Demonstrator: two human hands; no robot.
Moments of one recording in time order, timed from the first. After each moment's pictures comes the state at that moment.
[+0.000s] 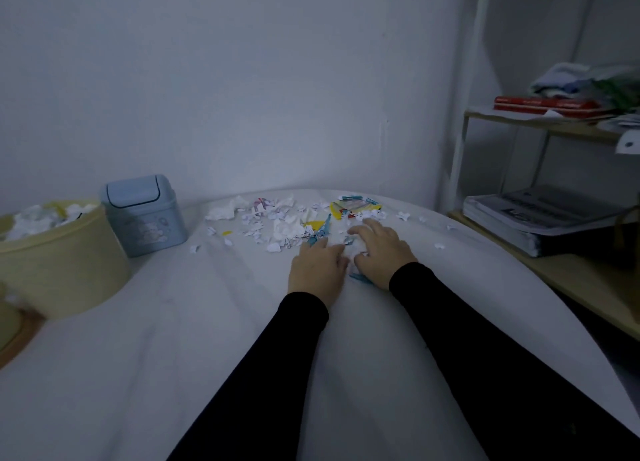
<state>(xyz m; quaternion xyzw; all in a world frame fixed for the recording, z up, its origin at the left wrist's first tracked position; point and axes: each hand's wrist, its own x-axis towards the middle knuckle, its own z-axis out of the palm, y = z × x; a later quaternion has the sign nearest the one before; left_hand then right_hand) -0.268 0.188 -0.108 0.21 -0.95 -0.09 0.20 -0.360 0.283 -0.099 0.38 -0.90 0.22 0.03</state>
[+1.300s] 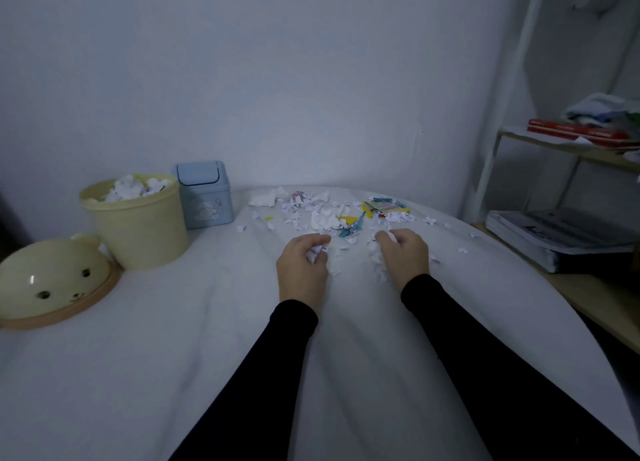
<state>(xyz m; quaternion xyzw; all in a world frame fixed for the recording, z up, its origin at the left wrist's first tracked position) -0.176 0.182 -0.102 0.27 -0.73 -0.41 0.48 -0.290 0.279 -0.084 0.24 -0.78 0.57 0.05</state>
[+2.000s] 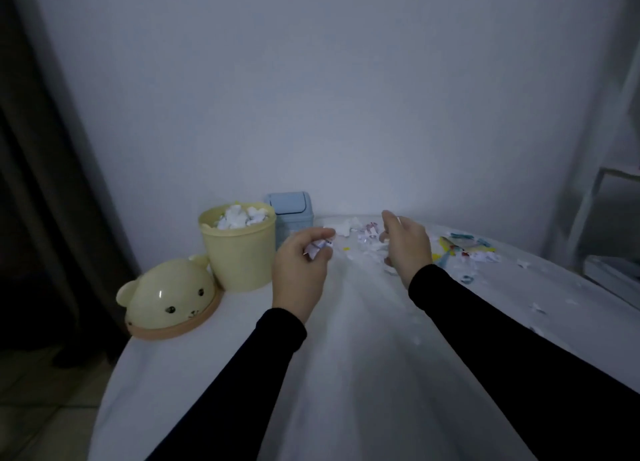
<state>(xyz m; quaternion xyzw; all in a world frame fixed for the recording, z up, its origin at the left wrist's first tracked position) -0.073 0.097 -0.040 0.23 -0.70 -0.41 0.53 -0.213 0.162 -0.019 0.28 -0.66 0.70 -0.08</state>
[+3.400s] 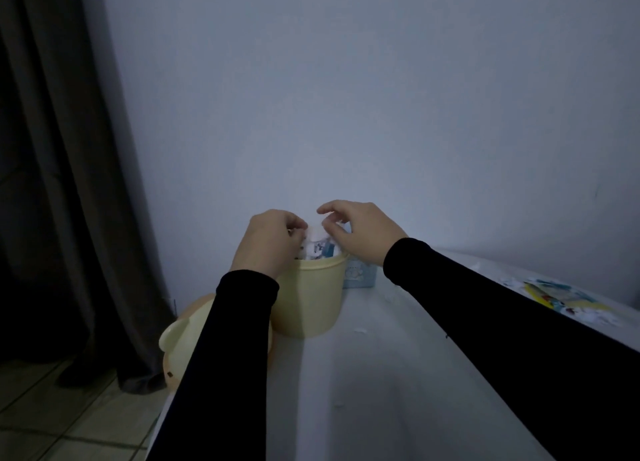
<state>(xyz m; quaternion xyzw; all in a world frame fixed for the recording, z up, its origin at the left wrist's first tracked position) -0.008 -0.081 0.009 0.37 -0.81 -0.19 0.40 -0.147 -0.006 0.028 0.62 -0.72 0.31 0.05</state>
